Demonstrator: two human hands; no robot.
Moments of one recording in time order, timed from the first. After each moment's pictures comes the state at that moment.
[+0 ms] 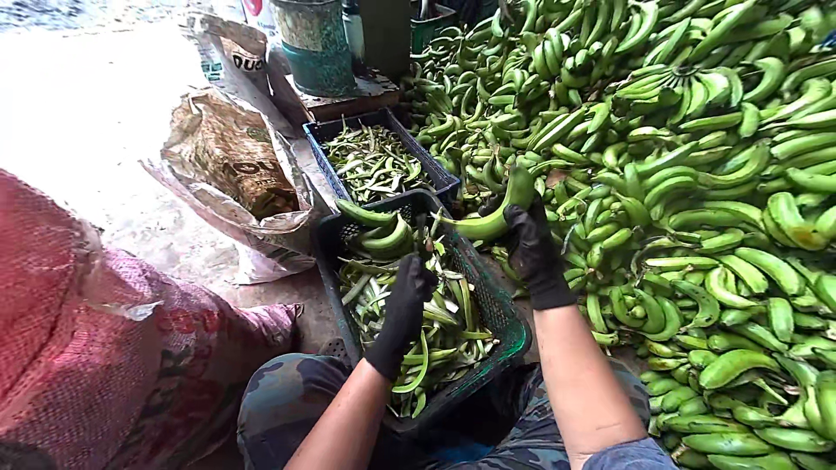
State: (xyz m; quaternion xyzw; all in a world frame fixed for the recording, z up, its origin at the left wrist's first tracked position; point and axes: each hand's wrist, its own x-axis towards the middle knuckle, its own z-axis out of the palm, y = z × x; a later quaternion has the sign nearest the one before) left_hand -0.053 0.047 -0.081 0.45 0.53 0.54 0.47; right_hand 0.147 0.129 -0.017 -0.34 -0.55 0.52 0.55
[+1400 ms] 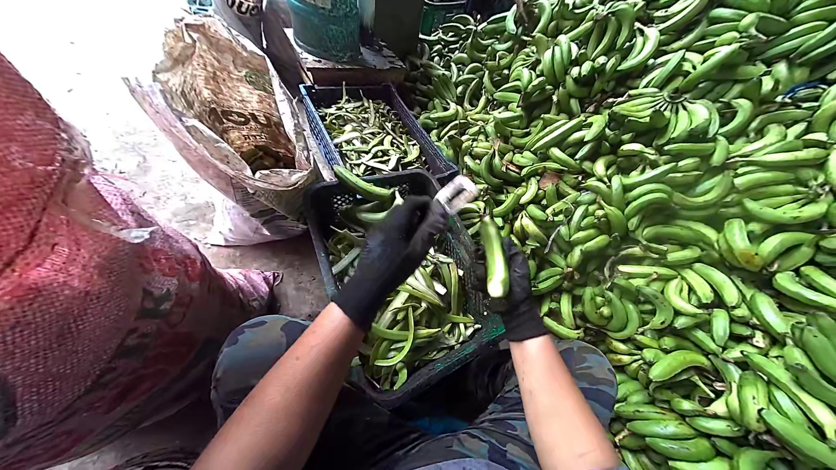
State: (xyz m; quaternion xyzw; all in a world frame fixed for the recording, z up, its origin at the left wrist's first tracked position) left_hand -0.083 0.037 -0.013 0.64 0.56 0.48 0.22; right_hand 0.141 0.081 -0.073 -0.35 -0.36 0.69 0.52
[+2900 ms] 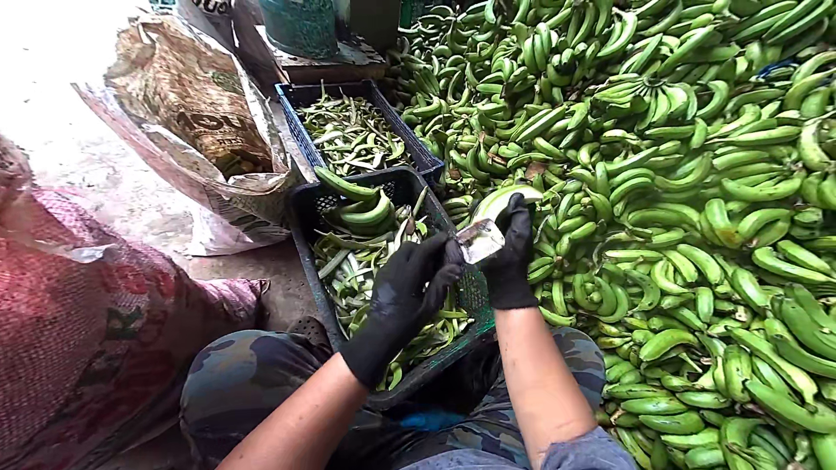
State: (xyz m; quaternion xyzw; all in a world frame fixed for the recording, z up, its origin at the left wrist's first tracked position) left_hand -0.043 0.001 -0.048 0.69 0.51 0.50 0.14; right_hand 0.112 0.086 -0.015 -0.36 -0.42 0.48 0.68
